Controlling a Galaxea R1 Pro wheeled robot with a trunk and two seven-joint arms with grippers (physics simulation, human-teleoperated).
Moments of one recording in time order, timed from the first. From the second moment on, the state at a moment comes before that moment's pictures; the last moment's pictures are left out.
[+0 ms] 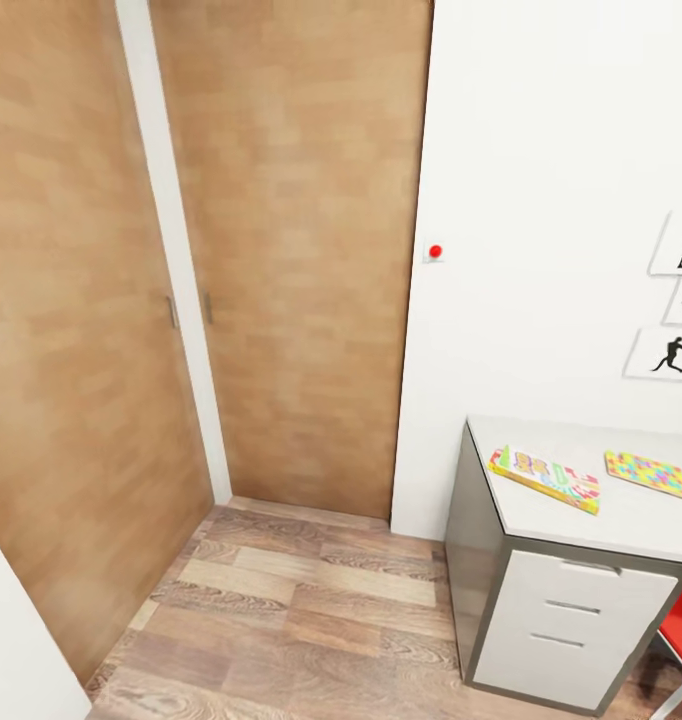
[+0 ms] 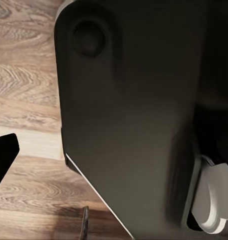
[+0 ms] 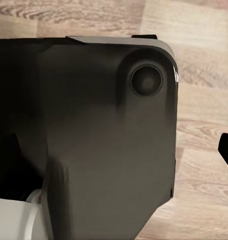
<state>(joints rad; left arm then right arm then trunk) 0.01 -0.03 0.00 -0.01 0.00 -0.01 0.00 0.00 0.04 -0.02 -0.01 -0.01 -0.12 0.00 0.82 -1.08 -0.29</state>
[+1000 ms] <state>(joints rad) 0.01 -0.02 0.00 -0.01 0.00 -0.07 0.00 0.00 0.04 -0.02 -0.01 -0.01 -0.13 0.00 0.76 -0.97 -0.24</state>
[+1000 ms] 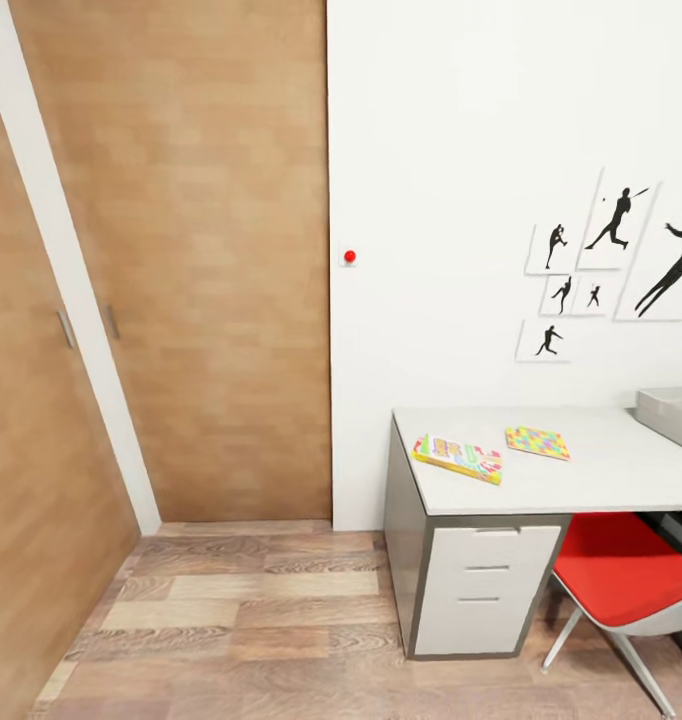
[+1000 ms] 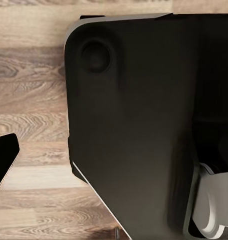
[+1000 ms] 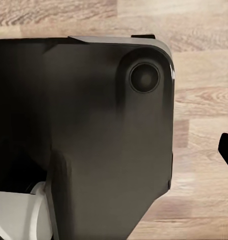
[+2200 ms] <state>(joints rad) 0.01 -0.02 0.00 -0.01 0.00 -0.12 0.00 0.00 0.04 -0.02 -0.01 -0.01 -0.13 0.00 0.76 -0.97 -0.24</state>
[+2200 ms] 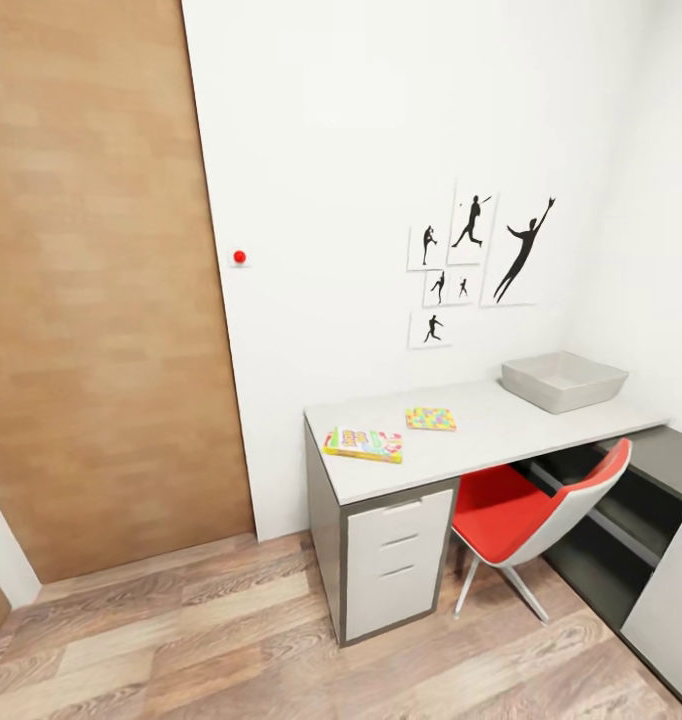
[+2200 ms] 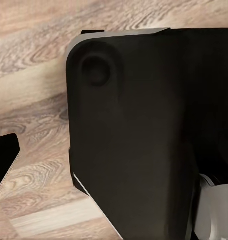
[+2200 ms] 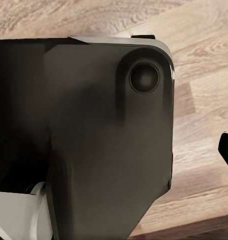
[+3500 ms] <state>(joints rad) 0.01 -0.02 0.00 -0.01 -0.01 -0.12 0.00 0.00 0.04 -0.02 -0.01 -0.01 -0.13 0.00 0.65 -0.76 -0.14</state>
